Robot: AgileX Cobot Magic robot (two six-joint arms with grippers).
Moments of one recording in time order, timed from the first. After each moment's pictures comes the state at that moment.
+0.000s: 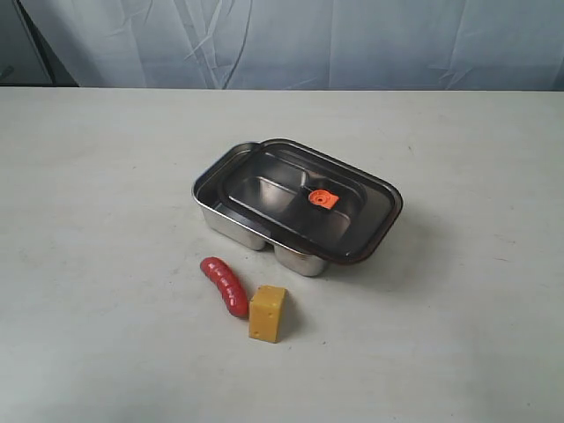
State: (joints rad) left arm -0.09 0.01 0.00 0.60 0.32 -1.10; right arm 0.14 0.01 -0.01 0.40 0.14 0.66
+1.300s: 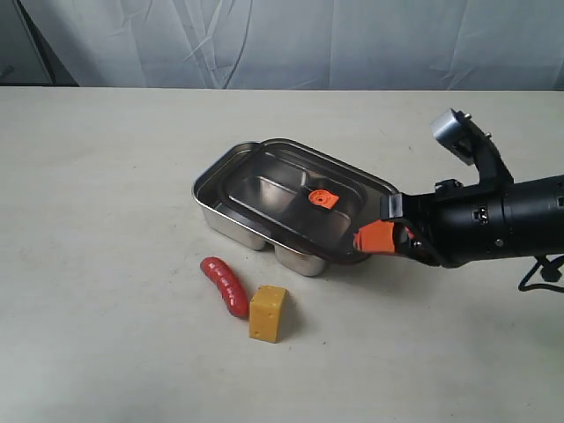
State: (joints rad) left arm -0.09 0.01 0.00 0.60 0.32 -1.10; right arm 0.19 1.44 -0.55 1.46 0.76 -1.12
